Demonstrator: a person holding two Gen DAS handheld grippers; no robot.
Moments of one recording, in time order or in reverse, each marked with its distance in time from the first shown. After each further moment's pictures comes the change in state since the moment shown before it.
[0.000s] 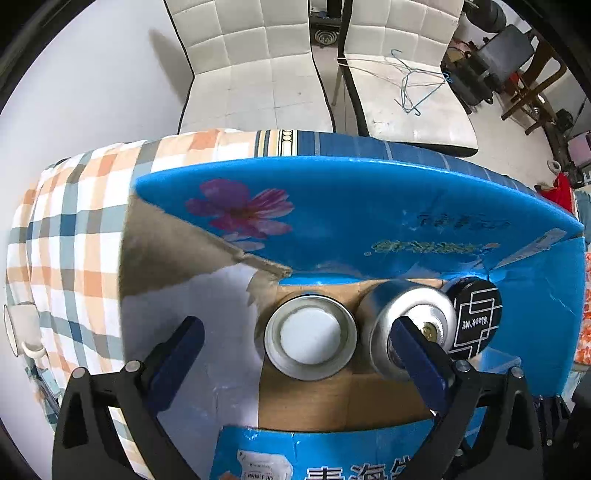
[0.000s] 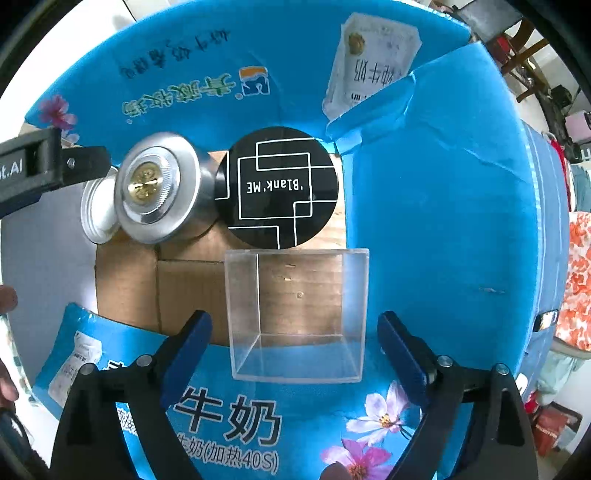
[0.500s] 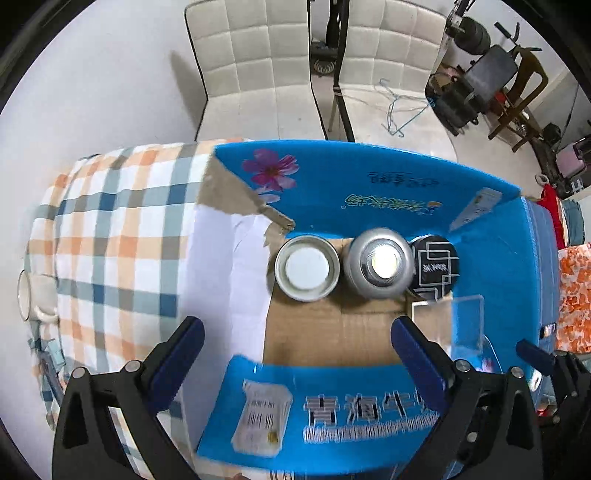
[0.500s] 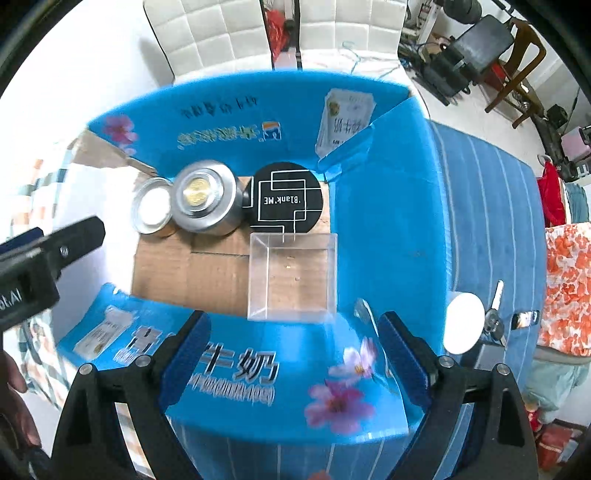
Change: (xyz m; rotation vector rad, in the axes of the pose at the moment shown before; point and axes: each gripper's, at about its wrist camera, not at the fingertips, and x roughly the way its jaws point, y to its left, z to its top) left arm -0.075 0.005 -0.069 -0.016 -0.129 -0.018; right arm -0.073 -0.009 -0.043 -0.035 -0.157 0.027
